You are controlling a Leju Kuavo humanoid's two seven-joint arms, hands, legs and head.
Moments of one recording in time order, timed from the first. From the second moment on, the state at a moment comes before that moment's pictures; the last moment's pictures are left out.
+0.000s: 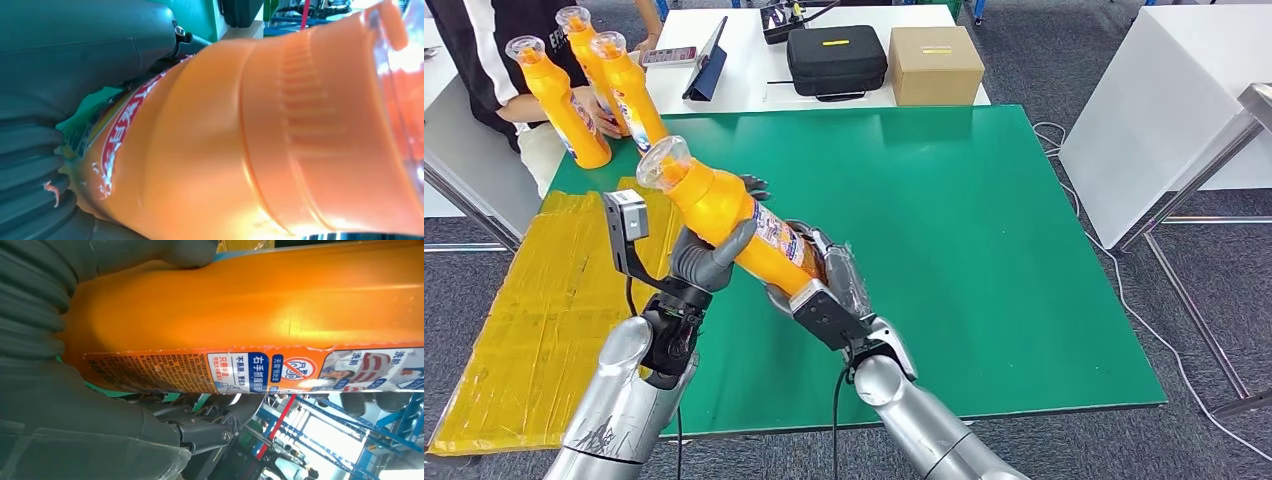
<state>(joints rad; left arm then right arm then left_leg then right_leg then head) -0.47 -0.19 -0.34 -1.26 0.38 -0.12 -0.08 -0.37 0.18 0.58 -1.14 0.30 -0.33 -0.36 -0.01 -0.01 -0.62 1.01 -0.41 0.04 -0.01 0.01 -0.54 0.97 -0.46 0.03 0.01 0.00</state>
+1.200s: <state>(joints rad) -0.47 -0.11 -0.23 -1.30 0.14 0.06 -0.19 -0.27 0.11 0.53 -1.35 0.29 -0.37 -0.37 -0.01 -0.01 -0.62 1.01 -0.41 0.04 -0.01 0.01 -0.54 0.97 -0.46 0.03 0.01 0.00</state>
